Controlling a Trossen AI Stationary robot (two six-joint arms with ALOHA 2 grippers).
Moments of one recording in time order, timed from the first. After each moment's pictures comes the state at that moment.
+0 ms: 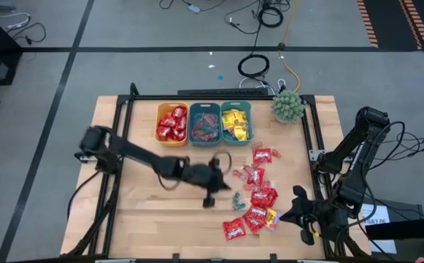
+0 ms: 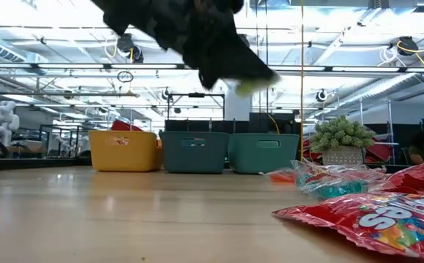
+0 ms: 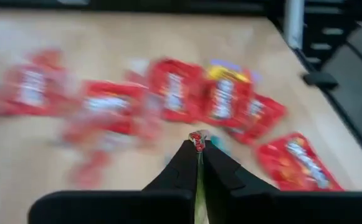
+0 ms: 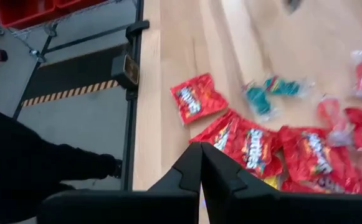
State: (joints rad) left arm -0.22 1.82 1.10 0.18 0.00 -0.11; right arm 1.11 1.22 0.88 -0.56 0.66 1.11
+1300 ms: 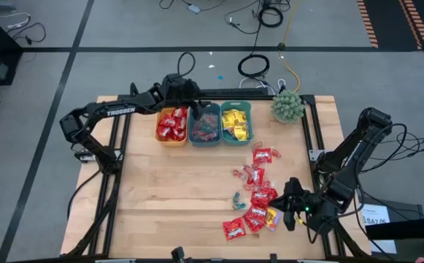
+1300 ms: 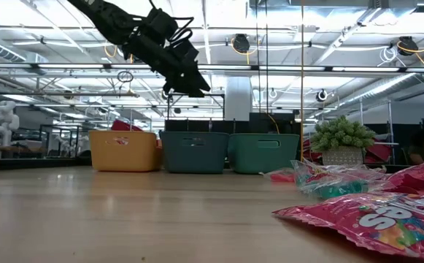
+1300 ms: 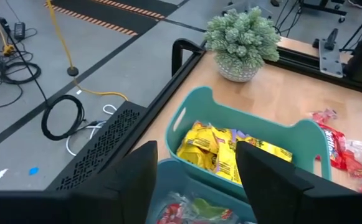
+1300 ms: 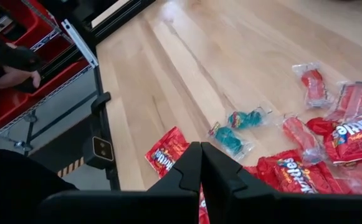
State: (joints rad) left arm 0.57 1.57 1.09 0.02 0.18 0.03; right arm 0.97 1.22 0.88 -0.56 0.76 1.35
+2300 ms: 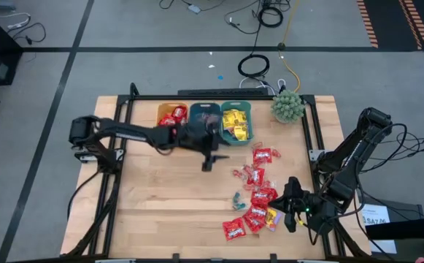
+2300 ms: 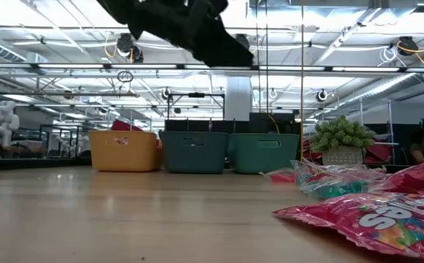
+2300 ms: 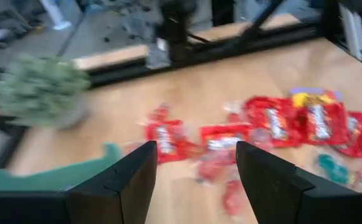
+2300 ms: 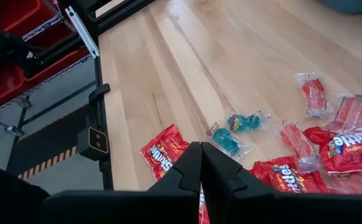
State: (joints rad) left arm 0.07 1.66 1.09 0.15 0.15 0.27; right arm 0.96 1.22 0.88 -0.55 0.75 1.25
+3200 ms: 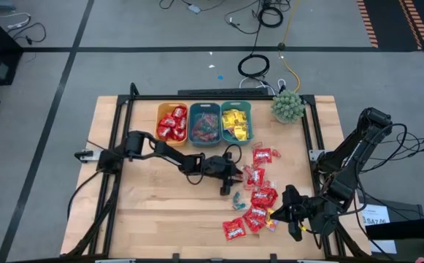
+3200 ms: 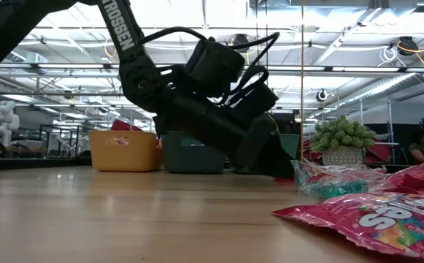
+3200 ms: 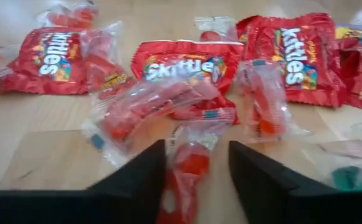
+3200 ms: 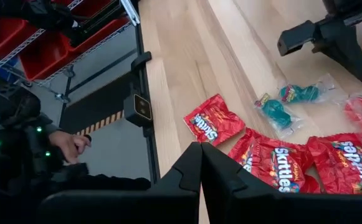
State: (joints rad) left arm -0.07 2.28 1.16 0.61 0.08 0.00; right arm 0.96 1.22 0.88 -0.42 0.57 1.19
